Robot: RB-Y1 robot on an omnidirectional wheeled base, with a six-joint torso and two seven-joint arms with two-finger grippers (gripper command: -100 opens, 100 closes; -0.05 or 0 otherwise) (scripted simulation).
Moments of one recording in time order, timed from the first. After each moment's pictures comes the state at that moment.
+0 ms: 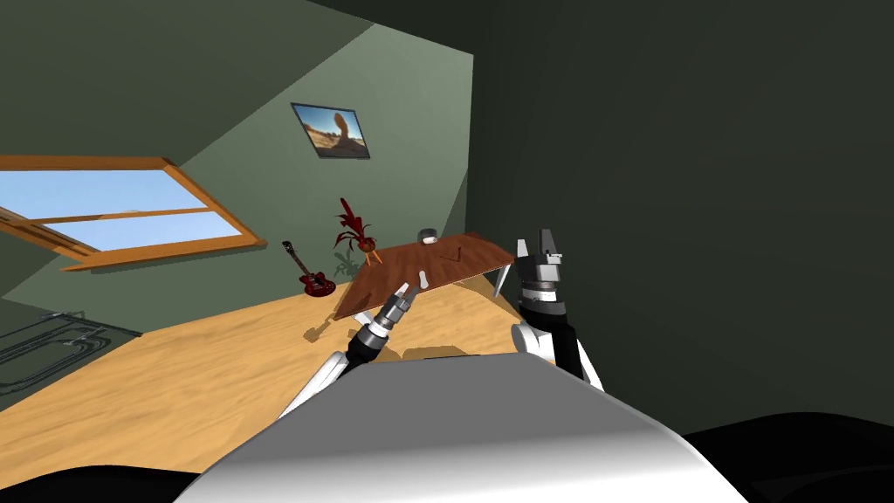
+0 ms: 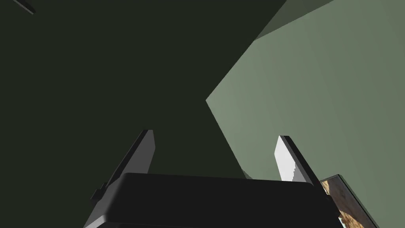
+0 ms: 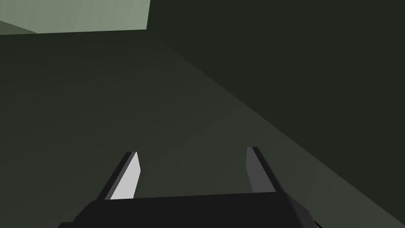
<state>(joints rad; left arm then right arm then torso) 0.52 0.49 -0.22 -2.18 -0.44 -0.40 -0.21 0.45 0.01 0.06 -2.39 0.03 -0.45 0.02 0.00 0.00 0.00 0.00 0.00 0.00</state>
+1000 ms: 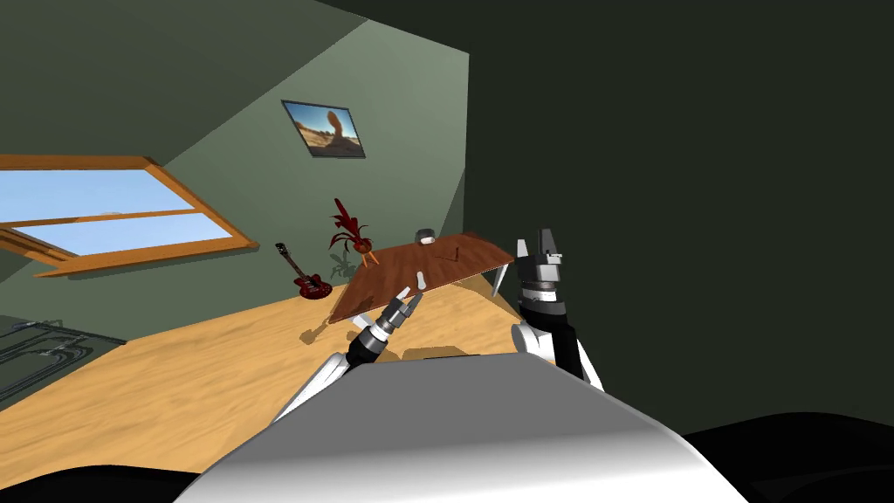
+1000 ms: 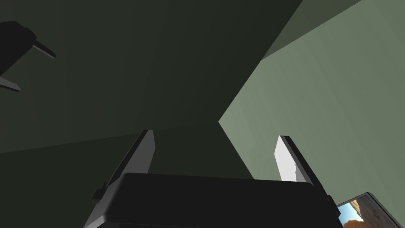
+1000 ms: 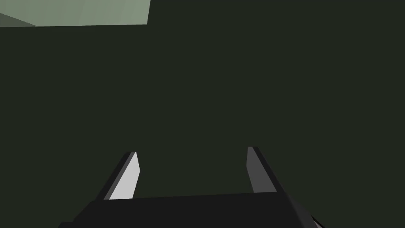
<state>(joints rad) 0.52 0.54 -0.24 -2.16 -0.51 -0.40 -0.25 0.45 0.01 0.06 -2.39 0.03 -0.45 0.02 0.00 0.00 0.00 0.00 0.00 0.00</state>
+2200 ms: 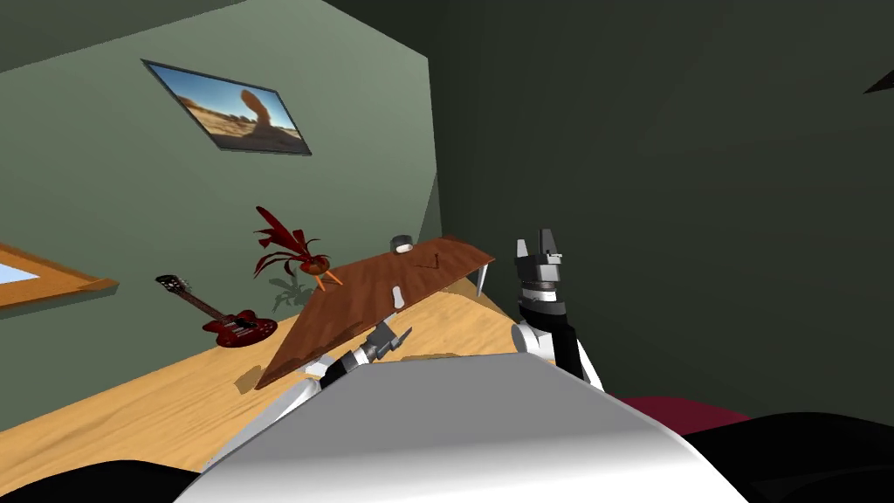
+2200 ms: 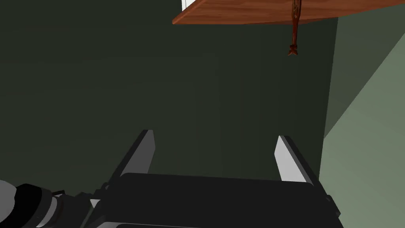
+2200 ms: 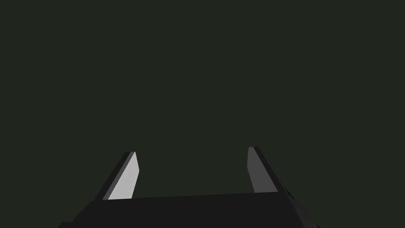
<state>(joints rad) 0.68 0.75 -0.18 -2.06 -0.83 -0.36 -0.38 0.45 0.01 0.06 -2.39 0.03 -0.45 0.02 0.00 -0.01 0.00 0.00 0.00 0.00</state>
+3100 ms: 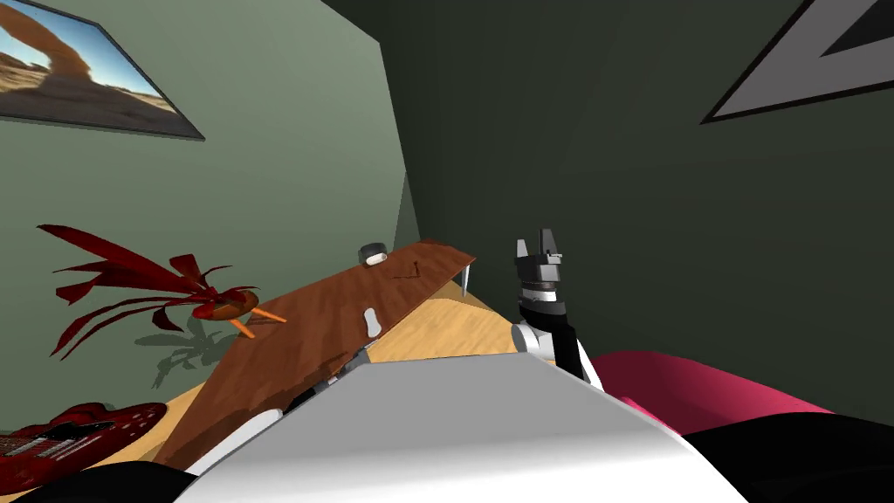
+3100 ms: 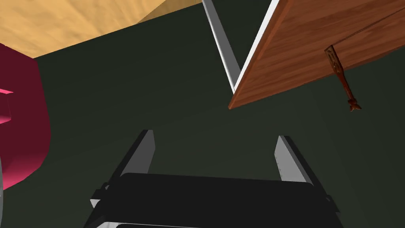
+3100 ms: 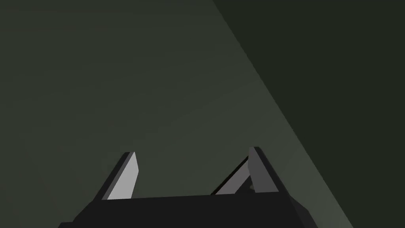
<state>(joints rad) 0.81 0.89 -0.13 -1.92 -1.06 -0.36 -0.51 0.45 0.01 0.06 -2.39 0.03 -0.45 0.02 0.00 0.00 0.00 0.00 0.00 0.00</state>
